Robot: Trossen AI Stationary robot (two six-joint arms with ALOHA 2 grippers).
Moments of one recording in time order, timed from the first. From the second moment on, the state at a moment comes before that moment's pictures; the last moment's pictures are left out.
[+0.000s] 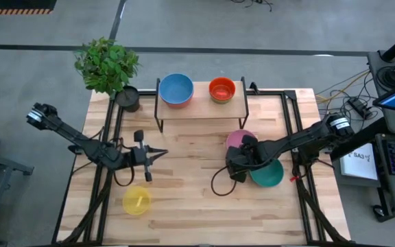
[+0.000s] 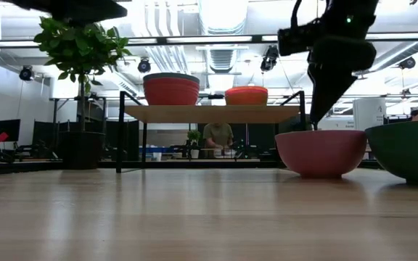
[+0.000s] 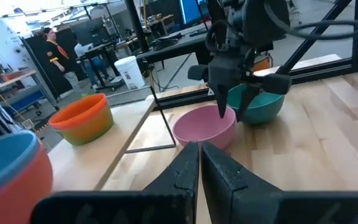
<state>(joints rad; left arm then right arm) -0.51 0.90 0.48 0.28 -0.78 0.19 0.25 1.59 1.12 -0.91 0.34 0.55</state>
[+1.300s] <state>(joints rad) -0.51 1.01 0.66 0.03 -0.79 0.09 0.24 1.59 0.94 -0.64 0.44 0.58</state>
